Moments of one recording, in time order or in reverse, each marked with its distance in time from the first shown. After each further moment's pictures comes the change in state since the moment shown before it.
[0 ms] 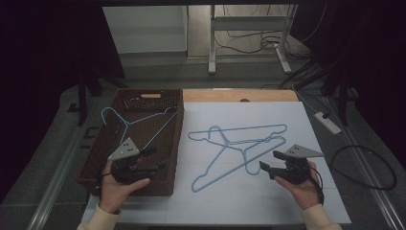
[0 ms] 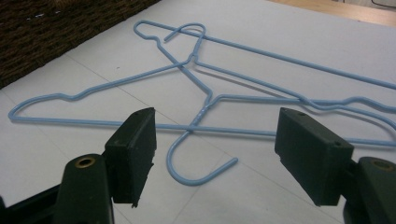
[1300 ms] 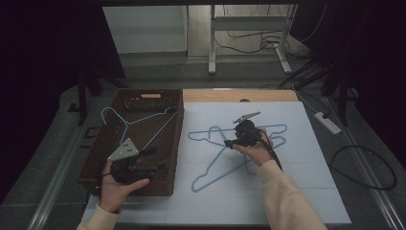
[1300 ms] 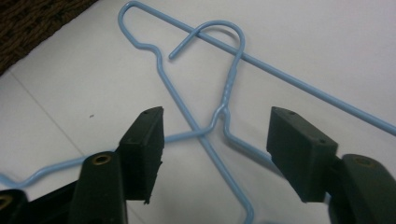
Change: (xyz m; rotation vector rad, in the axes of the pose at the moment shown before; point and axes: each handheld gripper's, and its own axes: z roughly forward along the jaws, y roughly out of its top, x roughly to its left) left arm 0.004 -0.003 0.002 0.001 -0.006 0.004; right arm 0.016 0.084 0.150 0.322 0.053 -0.037
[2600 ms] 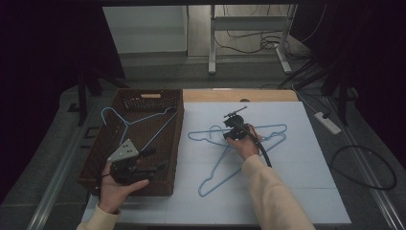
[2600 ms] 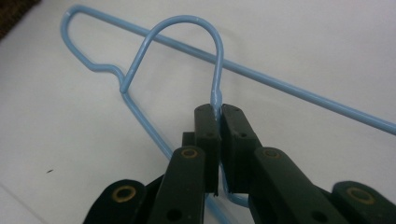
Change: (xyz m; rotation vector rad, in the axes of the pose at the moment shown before) left arm -0.001 -0.001 -0.001 0.002 -0.002 0.005; right arm 0.002 0.023 0.035 0.096 -0.098 0.132
